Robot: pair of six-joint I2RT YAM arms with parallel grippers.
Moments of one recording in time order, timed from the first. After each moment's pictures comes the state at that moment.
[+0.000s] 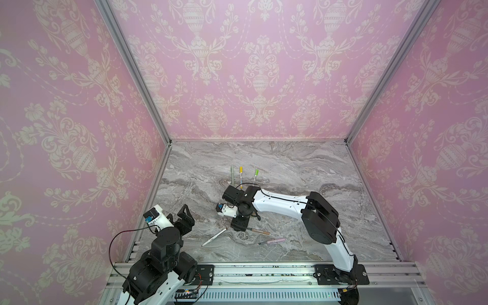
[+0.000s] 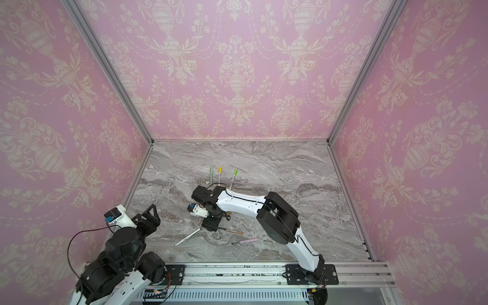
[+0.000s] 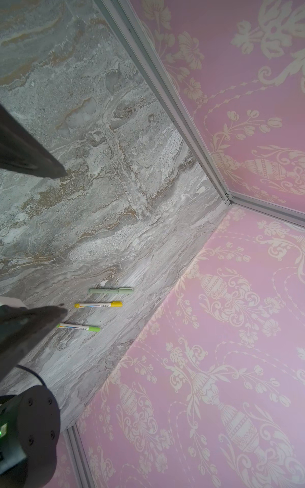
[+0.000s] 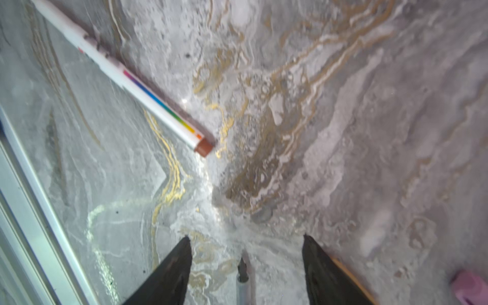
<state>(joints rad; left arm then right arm) -0.56 0.07 0.55 -0.87 -0.69 -0.79 1.03 2.11 1.65 -0.89 -0.13 -0.23</state>
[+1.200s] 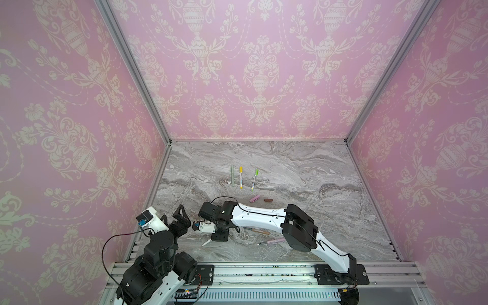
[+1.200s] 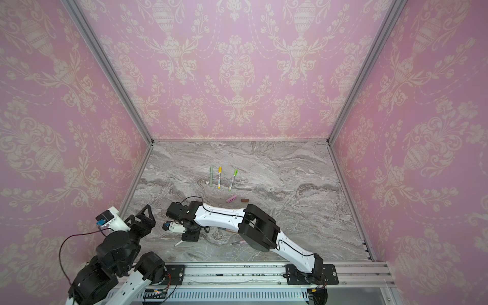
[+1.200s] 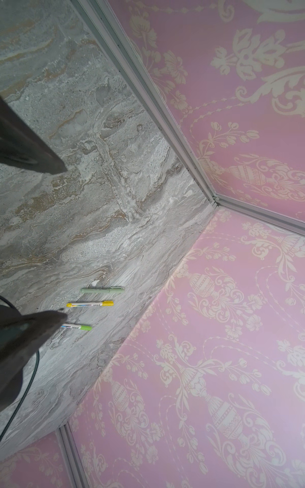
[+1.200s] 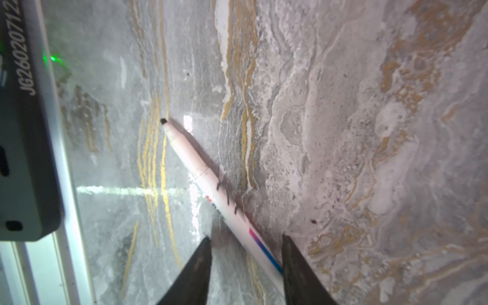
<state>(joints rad) -0.56 0.03 0.61 -0.92 -0.72 -0.76 1.21 2.39 2.03 -0.91 -0.12 -0.29</state>
